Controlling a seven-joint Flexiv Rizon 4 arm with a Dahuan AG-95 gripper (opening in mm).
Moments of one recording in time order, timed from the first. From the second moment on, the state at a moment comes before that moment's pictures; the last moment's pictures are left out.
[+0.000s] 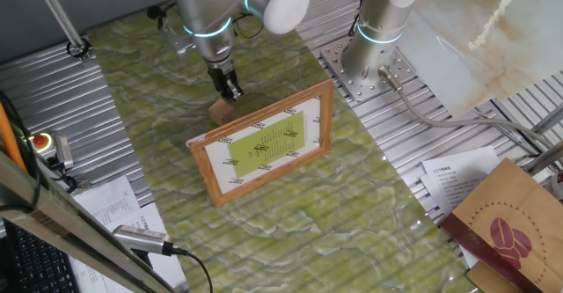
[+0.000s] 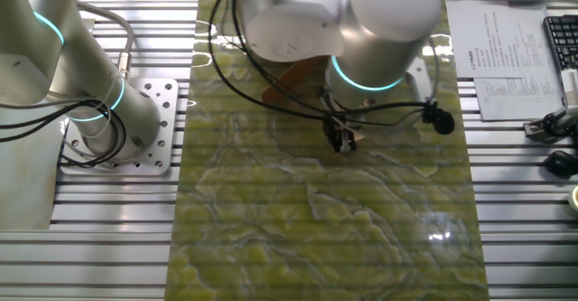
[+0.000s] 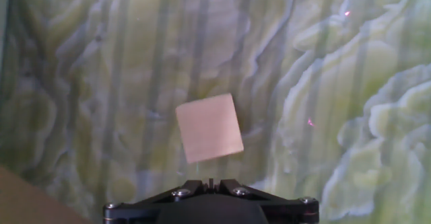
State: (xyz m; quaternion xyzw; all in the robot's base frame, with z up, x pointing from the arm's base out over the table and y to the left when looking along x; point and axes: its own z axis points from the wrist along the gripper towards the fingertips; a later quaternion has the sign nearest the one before) arm 0.453 -0.044 0.041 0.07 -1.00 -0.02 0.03
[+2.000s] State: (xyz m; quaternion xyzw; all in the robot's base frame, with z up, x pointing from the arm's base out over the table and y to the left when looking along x) arm 0.532 -0.045 0.044 0.08 -1.00 -0.02 0.03
